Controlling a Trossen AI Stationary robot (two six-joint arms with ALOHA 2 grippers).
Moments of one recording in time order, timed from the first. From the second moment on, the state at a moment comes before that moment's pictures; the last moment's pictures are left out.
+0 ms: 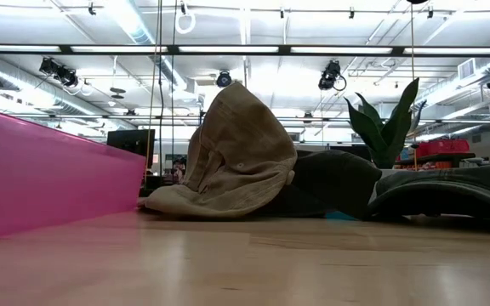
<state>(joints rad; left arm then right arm) 0.14 1.41 1.55 0.21 0.16 -0.42 -0.24 1.30 1.06 1.11 -0.19 0.91</state>
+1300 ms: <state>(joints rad) 0.21 1.16 1.55 -0.23 0.35 -0.61 -0.30 1.18 1.06 0.48 -0.57 0.76</state>
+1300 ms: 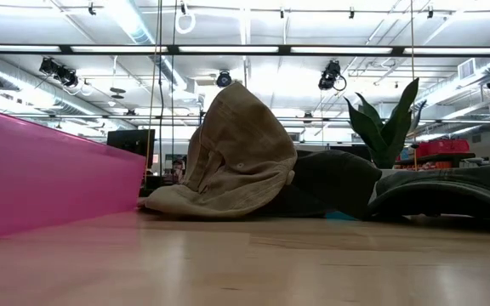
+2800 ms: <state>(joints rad) 0.22 1.14 1.55 -0.30 0.63 -0.52 -0.31 1.16 1.06 0.46 -0.98 0.84</state>
